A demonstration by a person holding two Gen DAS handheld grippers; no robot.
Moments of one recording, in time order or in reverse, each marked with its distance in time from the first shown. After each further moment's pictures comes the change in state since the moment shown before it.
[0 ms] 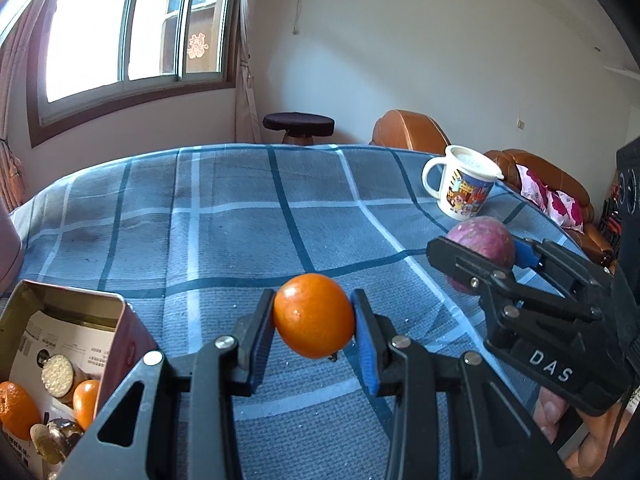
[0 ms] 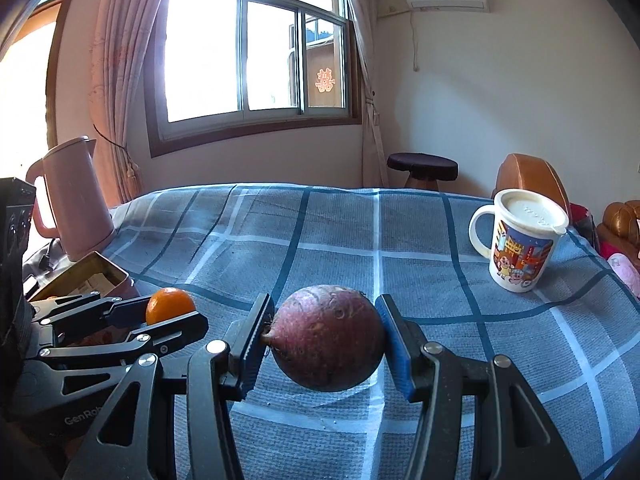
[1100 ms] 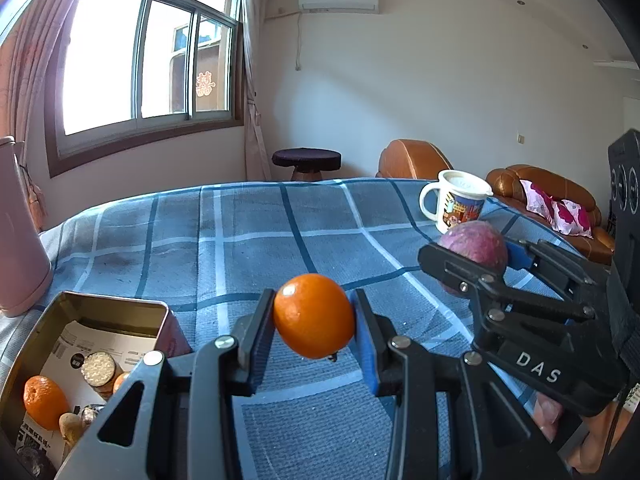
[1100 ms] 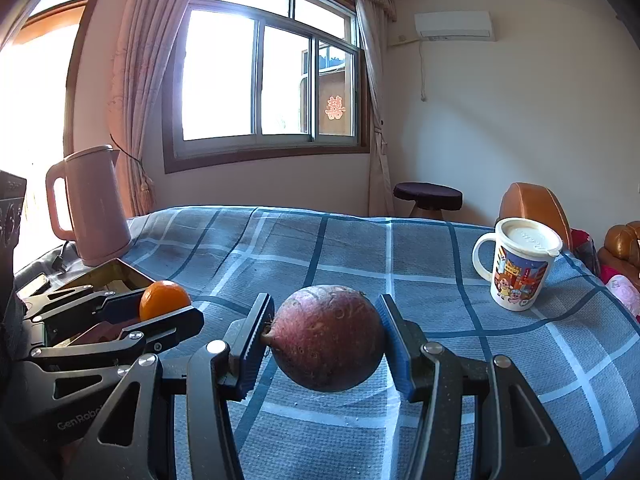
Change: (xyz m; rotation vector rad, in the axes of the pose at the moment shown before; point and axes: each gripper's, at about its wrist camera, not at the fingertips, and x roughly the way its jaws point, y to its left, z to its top) left arm -0.042 -0.004 -0.014 0.044 -0.138 0.048; right arm -0.029 0.018 -0.007 -0.038 -0.106 0.016
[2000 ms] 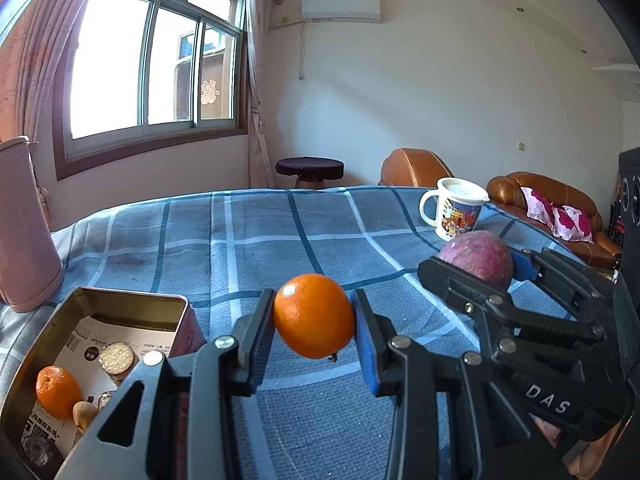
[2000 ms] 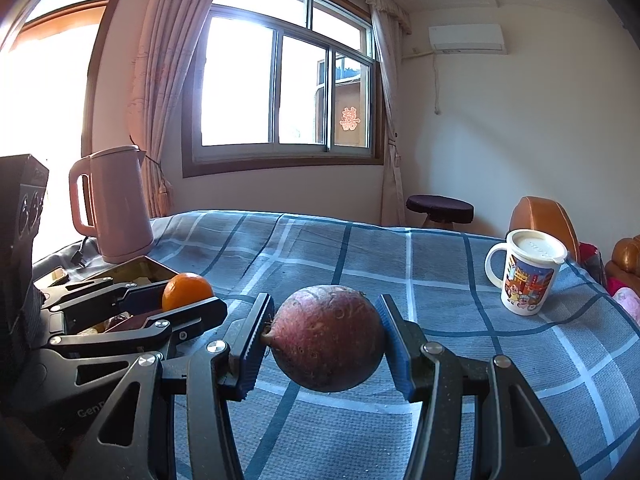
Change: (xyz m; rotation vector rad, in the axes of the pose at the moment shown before) left arm -0.019 0.005 -0.006 -0.007 -0.033 0.008; right arm -0.023 0.023 -0.006 -0.032 -0.041 0.038
